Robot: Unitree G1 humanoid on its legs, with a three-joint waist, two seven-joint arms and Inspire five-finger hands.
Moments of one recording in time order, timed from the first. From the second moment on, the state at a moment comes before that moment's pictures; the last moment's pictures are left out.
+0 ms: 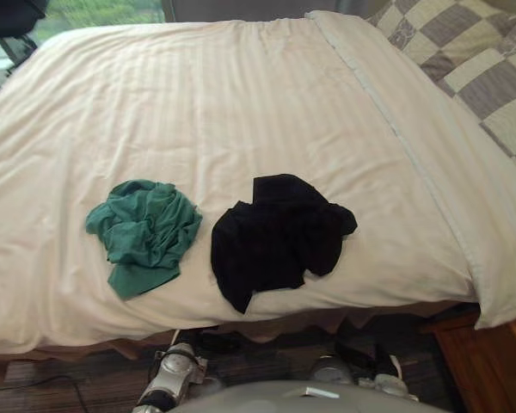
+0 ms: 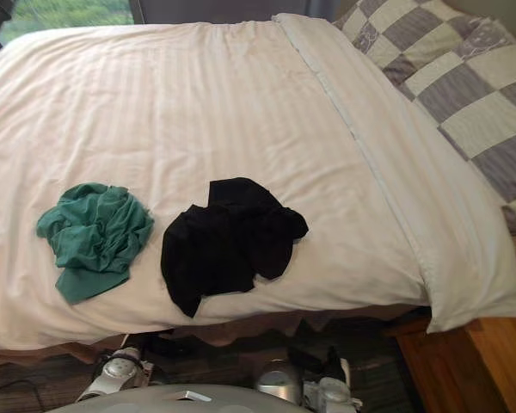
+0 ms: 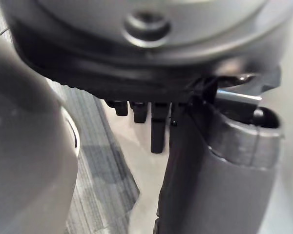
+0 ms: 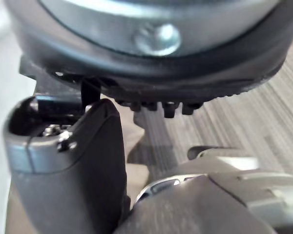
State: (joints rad) left arm 0.02 0.11 -0.05 1.01 0.17 -0.06 0.10; right arm 0.07 -0.04 -0.27 1.05 -0.15 0.01 -0.12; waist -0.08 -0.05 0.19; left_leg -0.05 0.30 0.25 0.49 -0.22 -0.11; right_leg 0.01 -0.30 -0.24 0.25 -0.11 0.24
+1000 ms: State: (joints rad) left arm 0.01 0.07 -0.10 1.01 0.08 -0.06 0.13; right arm 0.05 -0.09 -0.08 1.08 -0.20 0.02 -0.11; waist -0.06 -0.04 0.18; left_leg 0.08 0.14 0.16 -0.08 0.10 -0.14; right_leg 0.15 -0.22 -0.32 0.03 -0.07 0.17
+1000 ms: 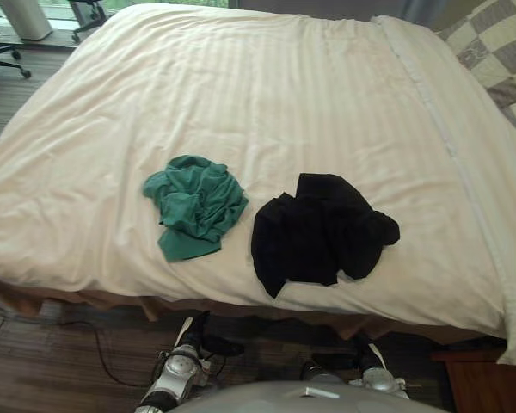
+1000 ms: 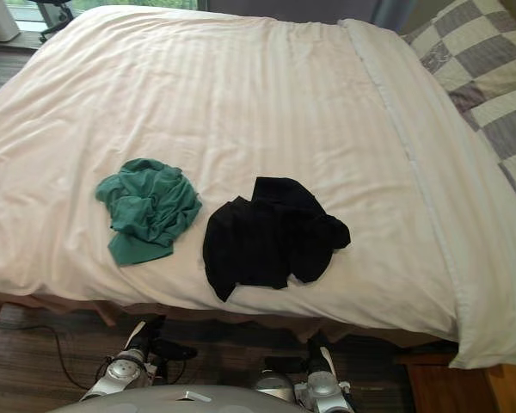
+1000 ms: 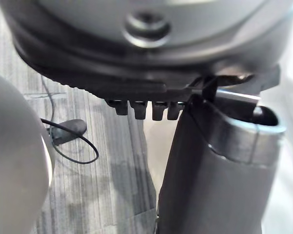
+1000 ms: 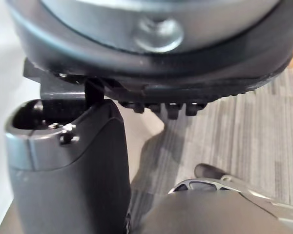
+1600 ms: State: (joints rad) left arm 0.17 -0.01 0.82 1.08 -0.42 -0.04 0.16; right arm 0.19 0.03 -0.89 1.14 0.21 0.05 -0.13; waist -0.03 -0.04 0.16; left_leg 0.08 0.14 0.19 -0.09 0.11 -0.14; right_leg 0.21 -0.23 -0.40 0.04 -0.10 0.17
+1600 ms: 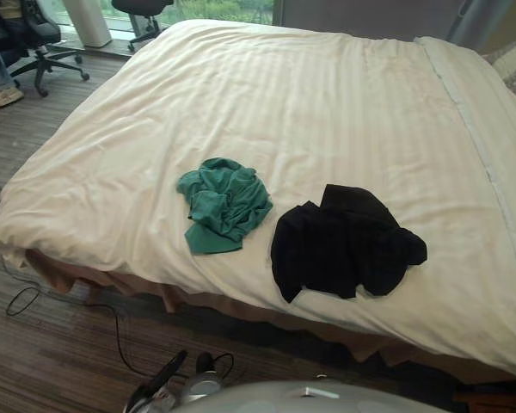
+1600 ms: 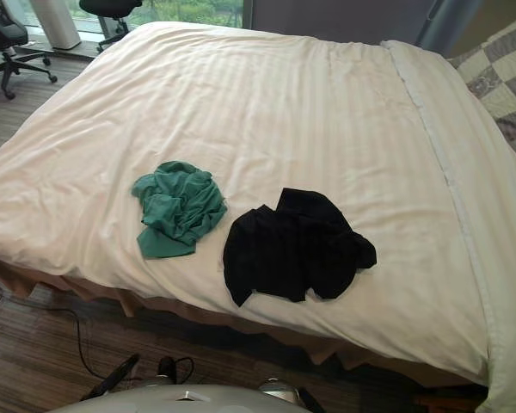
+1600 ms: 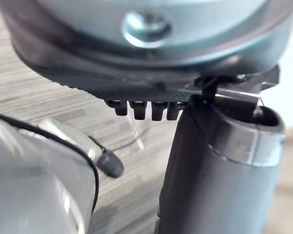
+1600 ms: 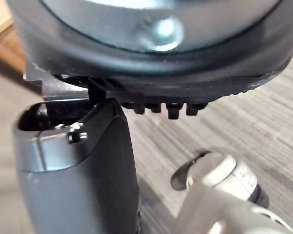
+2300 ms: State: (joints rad) left arm 0.13 0.26 0.75 -0.20 -0.18 -0.22 0.40; right arm 0.03 -0.31 -0.95 0.40 0.28 -0.07 -0.32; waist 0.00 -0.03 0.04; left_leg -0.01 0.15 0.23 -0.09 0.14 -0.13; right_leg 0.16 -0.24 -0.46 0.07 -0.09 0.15
